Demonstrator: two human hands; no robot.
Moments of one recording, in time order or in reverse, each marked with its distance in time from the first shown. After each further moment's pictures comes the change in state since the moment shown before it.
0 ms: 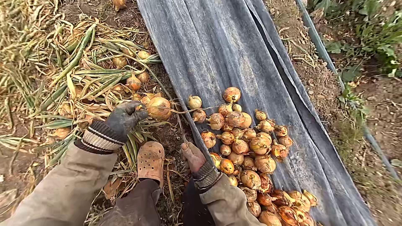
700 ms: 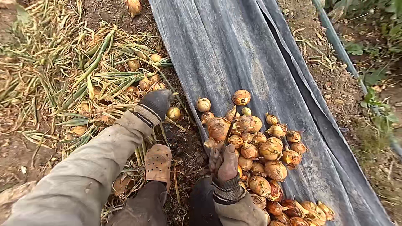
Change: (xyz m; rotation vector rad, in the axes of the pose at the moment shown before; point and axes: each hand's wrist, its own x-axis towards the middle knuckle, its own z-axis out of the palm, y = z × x) left_hand 0.072 0.042 0.040 0.913 -0.151 -0.070; right_hand -0.026 -0.001 -0.013 0.534 0.510 -0.447
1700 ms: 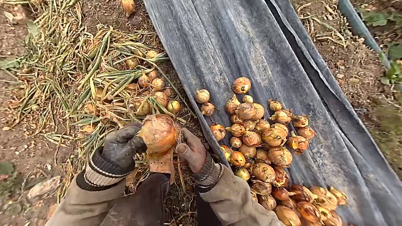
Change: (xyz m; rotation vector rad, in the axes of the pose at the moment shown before) left_hand -0.180 -0.018 0.019 -1.192 0.412 0.238; right_hand -0.016 -0.006 0.044 -0.125 -0.591 0.026
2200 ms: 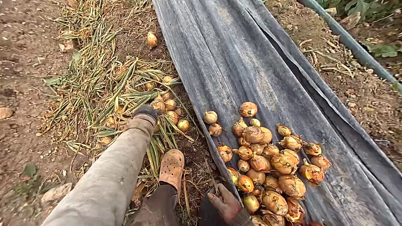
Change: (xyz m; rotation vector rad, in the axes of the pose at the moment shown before) left_hand 0.195 -0.091 -0.012 1.445 -0.144 -0.806; right_hand -0.095 0.051 -0.088 -0.429 -0.068 0.570
